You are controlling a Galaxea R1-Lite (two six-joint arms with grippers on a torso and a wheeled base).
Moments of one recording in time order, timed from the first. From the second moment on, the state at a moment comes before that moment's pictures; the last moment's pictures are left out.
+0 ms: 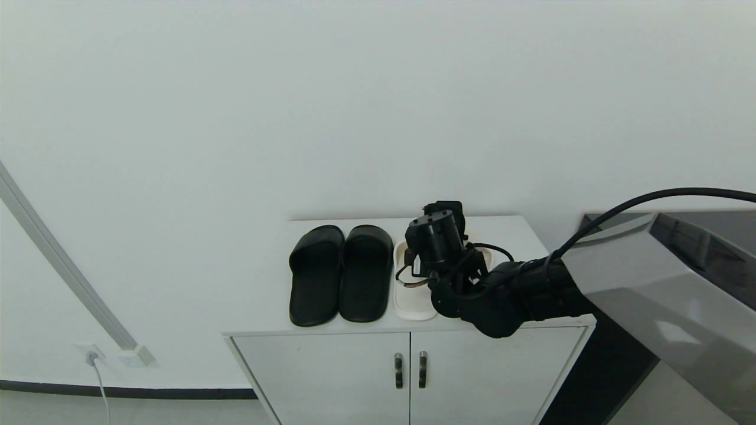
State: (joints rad) left arm 0.00 0.00 0.00 0.00 0.00 0.00; right arm 0.77 2.28 -1.53 -0.38 -0.76 0.34
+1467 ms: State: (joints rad) left arm 0.00 0.00 0.00 0.00 0.01 0.00; right arm 0.78 2.12 -1.26 -0.64 -0.62 0.09
